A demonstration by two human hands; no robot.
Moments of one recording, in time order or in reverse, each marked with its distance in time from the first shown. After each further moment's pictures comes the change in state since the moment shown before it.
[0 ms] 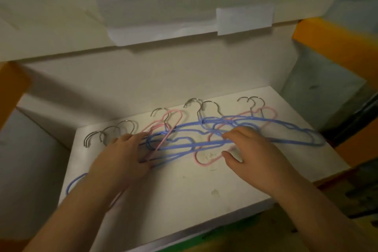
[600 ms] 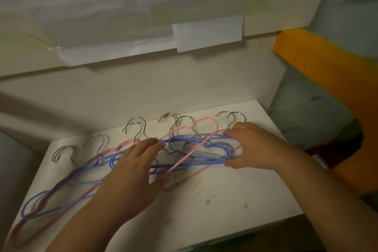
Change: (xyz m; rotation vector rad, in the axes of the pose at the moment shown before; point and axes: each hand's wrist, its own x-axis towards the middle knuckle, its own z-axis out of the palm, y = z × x) left_hand 0.004 0.126 0.010 -0.113 0.188 0.213; right_hand 0.077 0.137 -0.044 -0.082 -0.293 -0.134
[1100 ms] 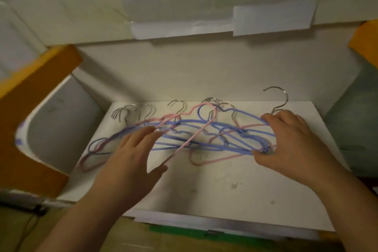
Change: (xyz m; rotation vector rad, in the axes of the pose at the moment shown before) left_hand -0.081 0.002 -0.028 0.174 0.117 -0.288; right_hand -0.016 -0.027 0.001 -0.047 0.216 -0.047
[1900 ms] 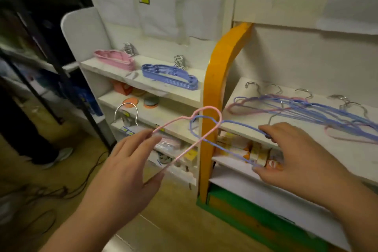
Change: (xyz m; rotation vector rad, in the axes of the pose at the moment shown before) left_hand -0.372 -0.187 -0.111 0.005 0.180 -0.362; right_hand -0.164 -0.354 0.037 -0.029 -0.153 -0.490
